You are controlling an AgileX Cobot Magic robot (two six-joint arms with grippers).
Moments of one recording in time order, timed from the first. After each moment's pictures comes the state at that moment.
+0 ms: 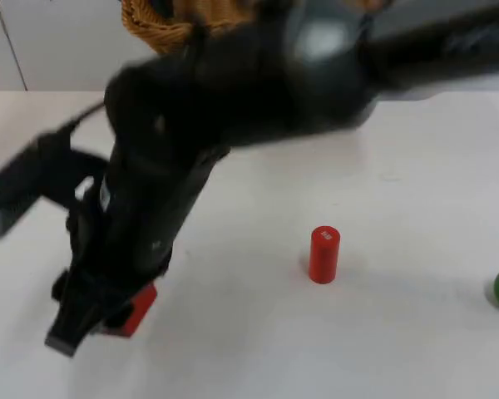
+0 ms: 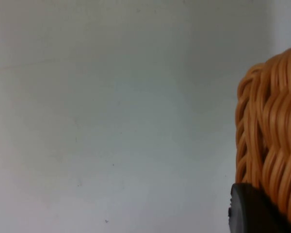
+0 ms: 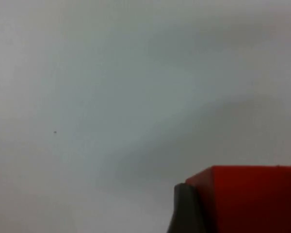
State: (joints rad) right arm 1.00 2.26 -1.71 0.06 0.64 -0.30; left arm -0.16 2.27 -2.26 -0.41 1.24 -0.17
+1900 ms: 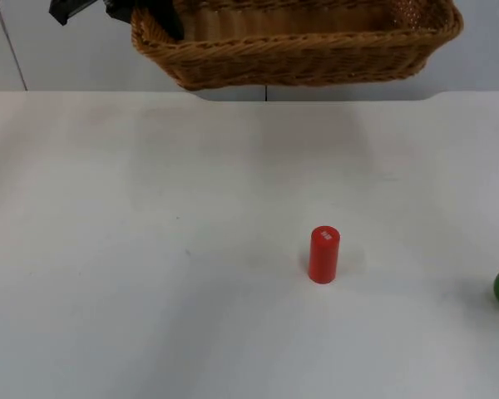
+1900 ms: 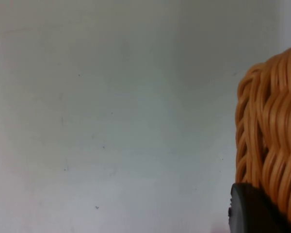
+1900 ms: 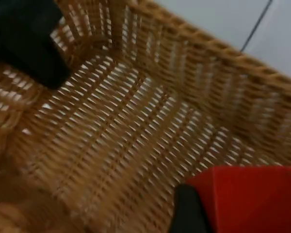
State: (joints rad) right arm 0.47 1.98 -1.89 0.03 0.74 -0.24; left arm -0.16 2.29 -2.21 -0.45 1.24 -0.16
